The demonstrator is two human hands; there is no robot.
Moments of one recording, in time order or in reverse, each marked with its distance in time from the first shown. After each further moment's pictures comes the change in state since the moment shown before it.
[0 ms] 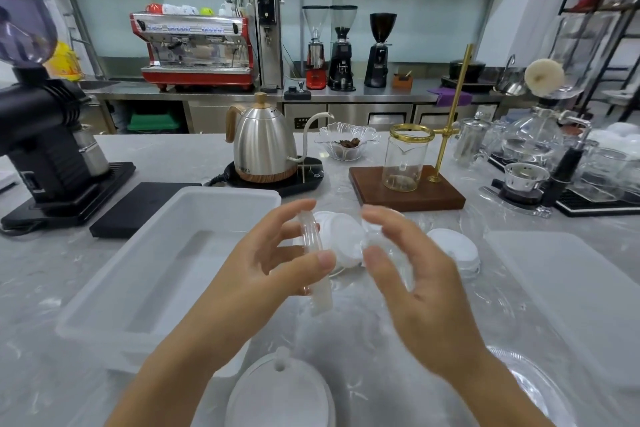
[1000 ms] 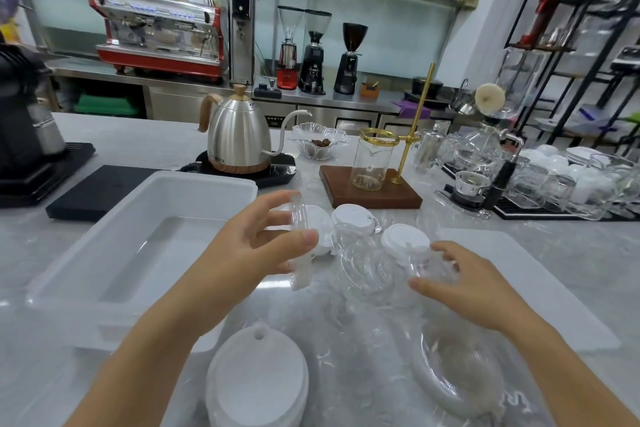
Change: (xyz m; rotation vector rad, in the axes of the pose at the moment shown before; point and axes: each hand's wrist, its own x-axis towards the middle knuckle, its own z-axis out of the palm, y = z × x) left_hand -0.001 -0.001 0.001 -0.075 -0.035 -0.009; right_hand -0.014 0.048 -0.116 -0.712 -0.205 0.669
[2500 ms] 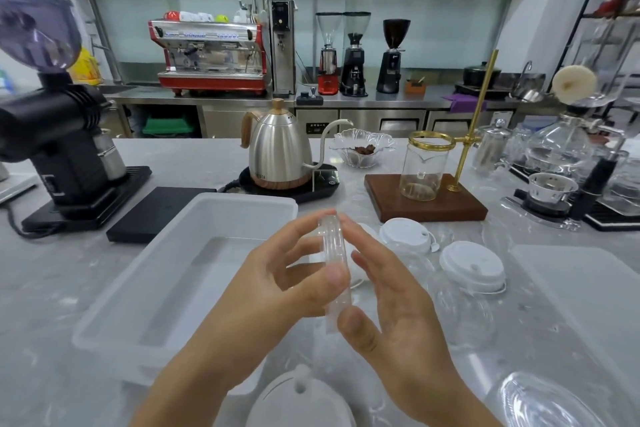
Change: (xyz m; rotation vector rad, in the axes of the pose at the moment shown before) left_hand -0.002 0.004 -0.009 -0.014 -0.037 0.013; right_hand -0.032 -0.137 0.090 0.958 -0.038 -0.793
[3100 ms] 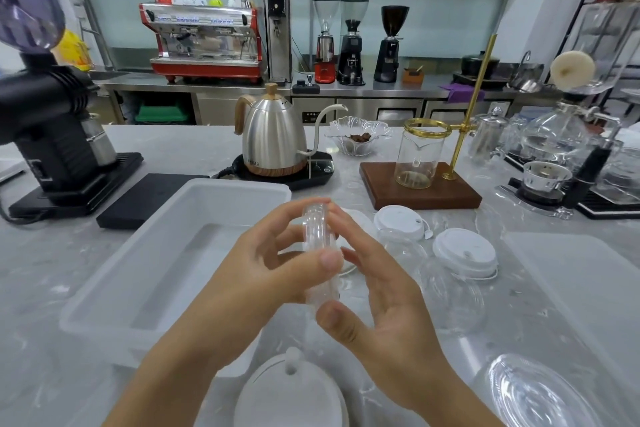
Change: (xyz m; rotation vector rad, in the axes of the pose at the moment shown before) left_hand 0.001 -0.001 -0.002 0.003 0.001 -0.015; right_hand -0.005 0.000 0.000 -0.029 -0.033 0.055
